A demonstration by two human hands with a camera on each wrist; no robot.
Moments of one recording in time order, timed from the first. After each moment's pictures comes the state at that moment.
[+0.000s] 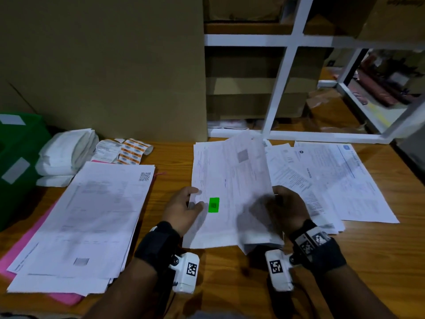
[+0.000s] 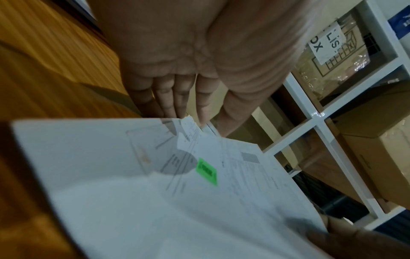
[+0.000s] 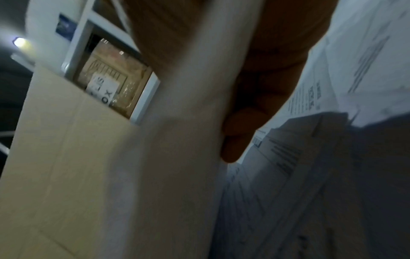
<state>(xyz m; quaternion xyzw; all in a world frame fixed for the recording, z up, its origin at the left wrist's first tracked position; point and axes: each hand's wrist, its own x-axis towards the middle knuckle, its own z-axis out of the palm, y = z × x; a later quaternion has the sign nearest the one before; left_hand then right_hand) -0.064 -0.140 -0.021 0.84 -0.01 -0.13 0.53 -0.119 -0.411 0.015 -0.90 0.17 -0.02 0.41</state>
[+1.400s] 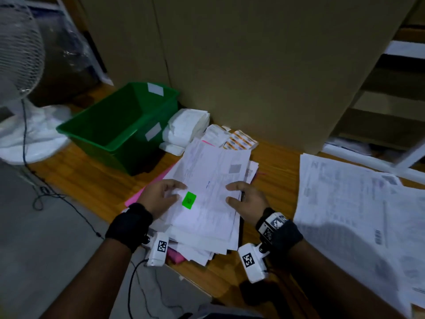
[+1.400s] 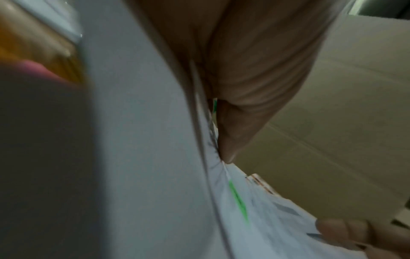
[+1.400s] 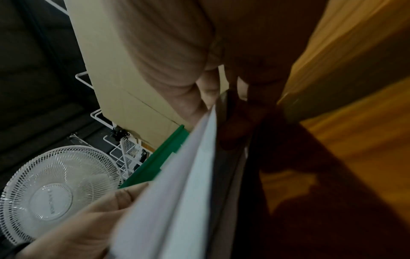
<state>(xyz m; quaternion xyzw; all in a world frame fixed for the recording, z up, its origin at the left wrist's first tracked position) -0.094 0.158 0.003 0.92 0.07 -0.05 0.39 -0.026 -0.114 -0.030 -0.85 -0.14 0.15 0.48</state>
